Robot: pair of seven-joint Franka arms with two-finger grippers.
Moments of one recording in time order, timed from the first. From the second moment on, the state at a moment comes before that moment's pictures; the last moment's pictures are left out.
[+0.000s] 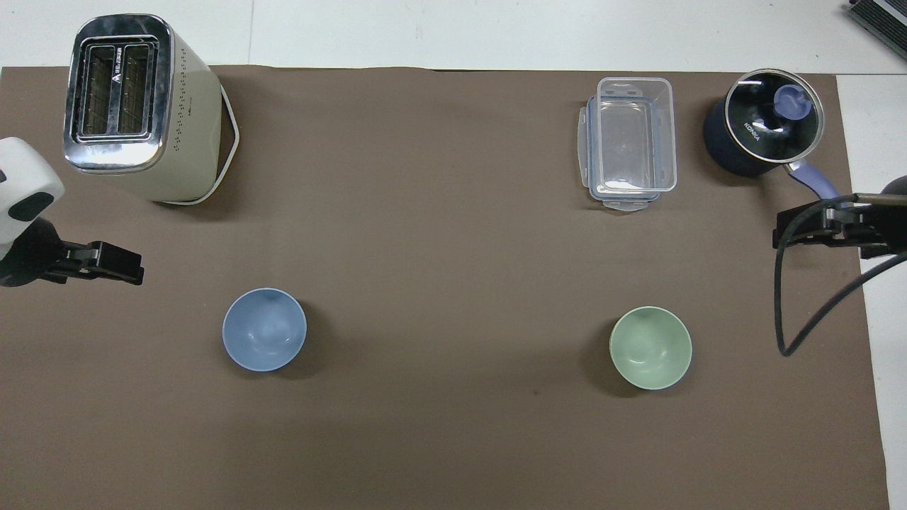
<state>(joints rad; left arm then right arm) -0.10 -0.08 0.02 -1.89 -0.02 1.71 0.02 0.00 -0.03 0.03 -1.55 -0.03 1.51 0.17</state>
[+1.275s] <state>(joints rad) -0.20 -0.08 0.01 -2.29 -0.03 2.18 -0.11 0.00 -0.03 0.03 -1.55 -0.03 1.51 0.17</state>
